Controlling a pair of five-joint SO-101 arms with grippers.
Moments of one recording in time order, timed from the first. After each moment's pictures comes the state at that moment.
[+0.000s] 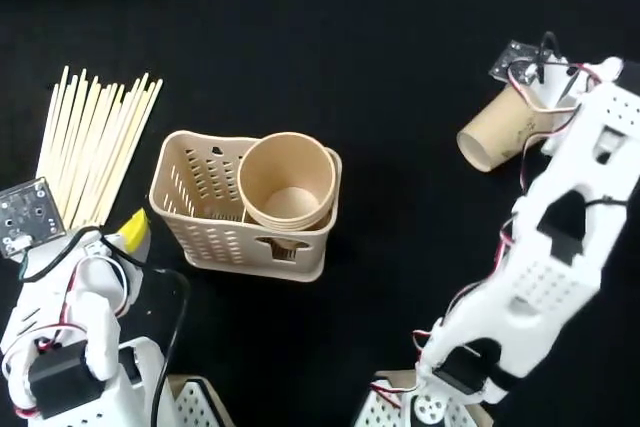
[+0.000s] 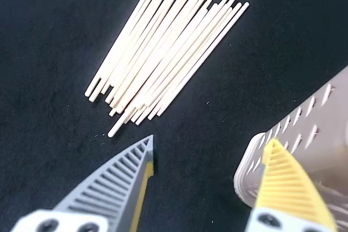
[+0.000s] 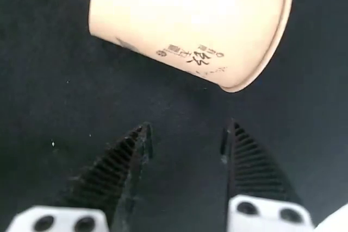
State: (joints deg) left arm -27.0 -89.2 59.7 80.4 1.0; right arm 32.2 35.3 -42.2 91.0 86.4
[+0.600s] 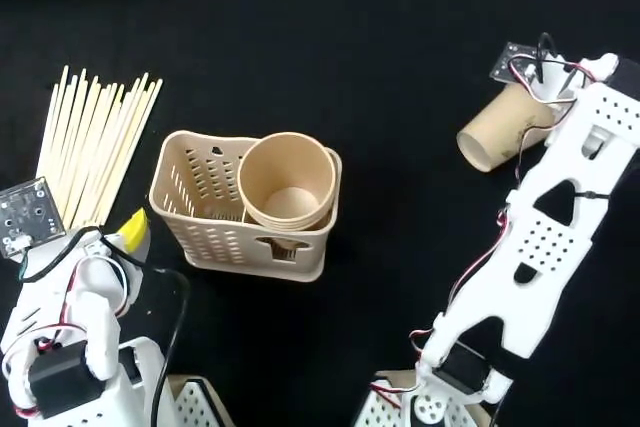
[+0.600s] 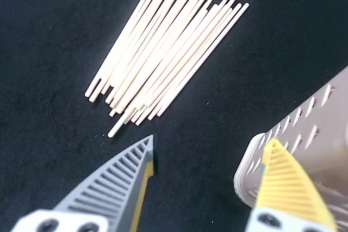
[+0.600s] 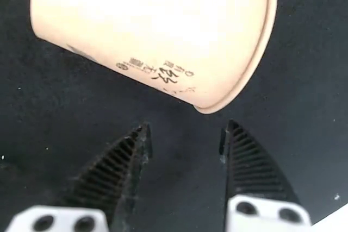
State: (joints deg) left arm -27.0 -89.2 59.7 80.4 1.0; right arm 31.8 58.5 -76.4 99.1 89.6
